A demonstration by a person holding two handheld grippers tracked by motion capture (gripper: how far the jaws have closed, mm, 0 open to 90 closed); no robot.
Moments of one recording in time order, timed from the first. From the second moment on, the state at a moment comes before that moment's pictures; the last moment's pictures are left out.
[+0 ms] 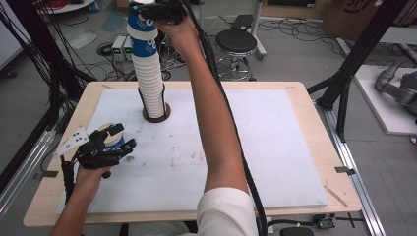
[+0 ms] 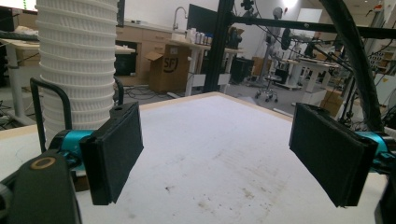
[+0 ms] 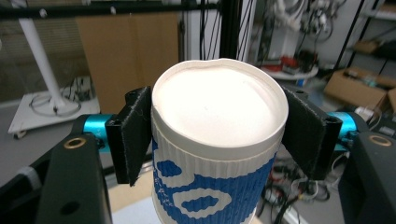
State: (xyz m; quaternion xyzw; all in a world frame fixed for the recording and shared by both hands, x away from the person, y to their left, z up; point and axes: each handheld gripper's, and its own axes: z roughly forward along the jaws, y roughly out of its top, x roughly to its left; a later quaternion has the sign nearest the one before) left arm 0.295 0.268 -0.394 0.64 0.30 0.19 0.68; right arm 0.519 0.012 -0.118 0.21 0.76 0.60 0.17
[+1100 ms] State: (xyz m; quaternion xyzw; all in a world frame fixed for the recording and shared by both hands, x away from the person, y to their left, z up) left arm 0.299 0.233 -0.401 0.67 0.26 0.16 0.67; right arm 0.427 -0.198 -0.189 0.24 0.76 0.56 0.23
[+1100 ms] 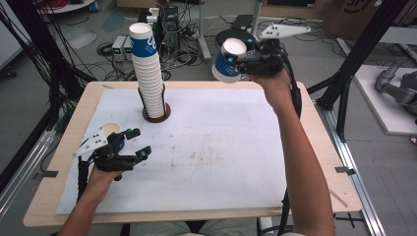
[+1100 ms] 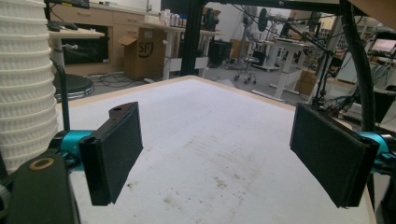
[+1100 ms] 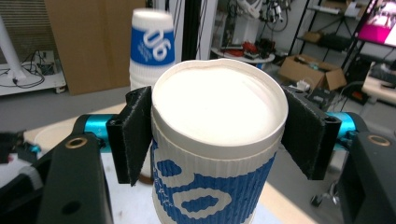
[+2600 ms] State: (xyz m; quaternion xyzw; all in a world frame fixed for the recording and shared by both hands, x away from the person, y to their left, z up) left arm 0.294 0.209 -0.408 0.69 0.22 0.13 0.68; right arm 0.342 -0.194 -0.338 0.18 0.80 0.54 0.16
